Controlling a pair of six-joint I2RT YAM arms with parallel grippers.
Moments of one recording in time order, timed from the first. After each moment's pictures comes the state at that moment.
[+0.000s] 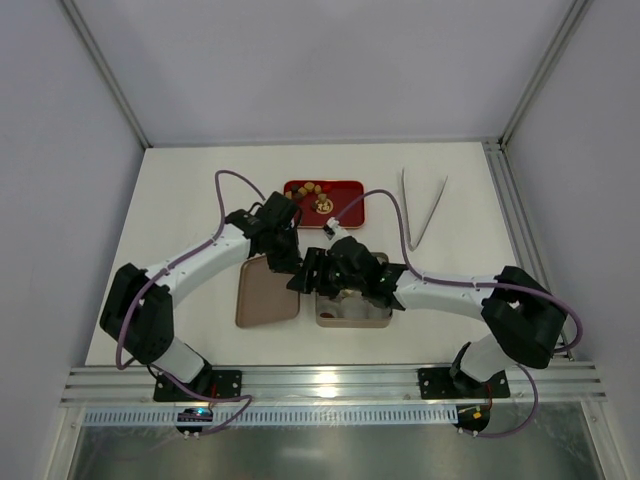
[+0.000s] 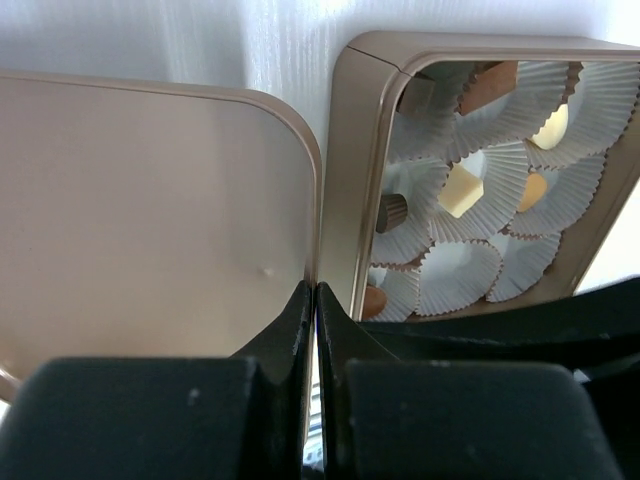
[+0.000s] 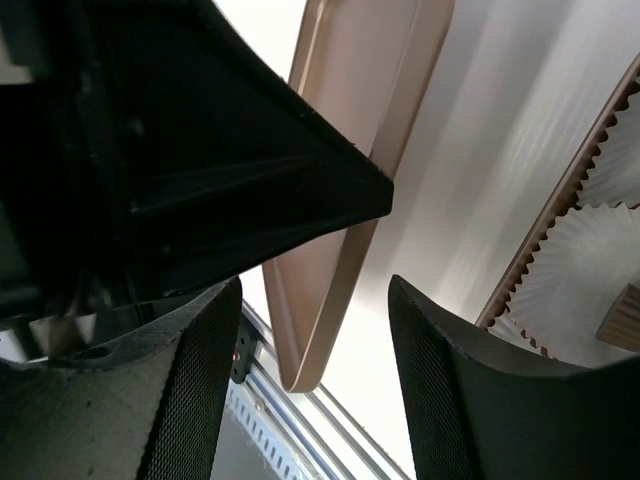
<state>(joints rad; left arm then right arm) -0.63 1.55 1.16 -0.74 0.10 -0.74 0.95 1.50 0.80 0.17 -0.11 0.92</state>
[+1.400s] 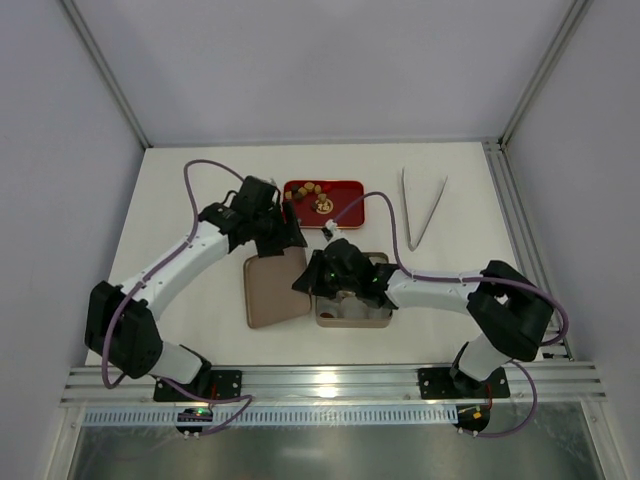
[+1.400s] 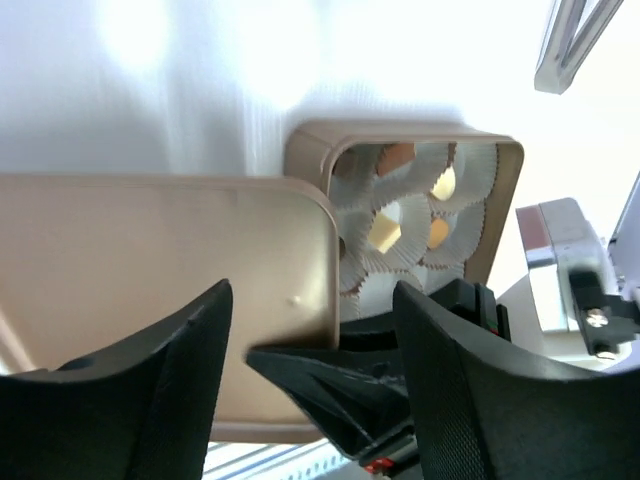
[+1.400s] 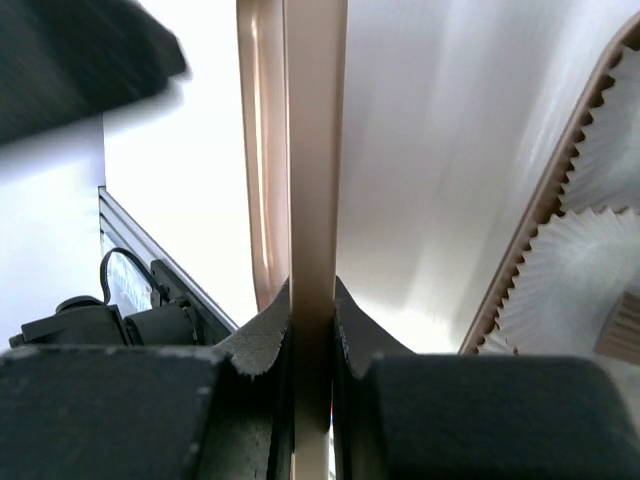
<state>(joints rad) -0.54 1.45 1.18 -0.67 0.15 -0.76 0.96 1.59 0.82 0.20 -0.05 0.98</state>
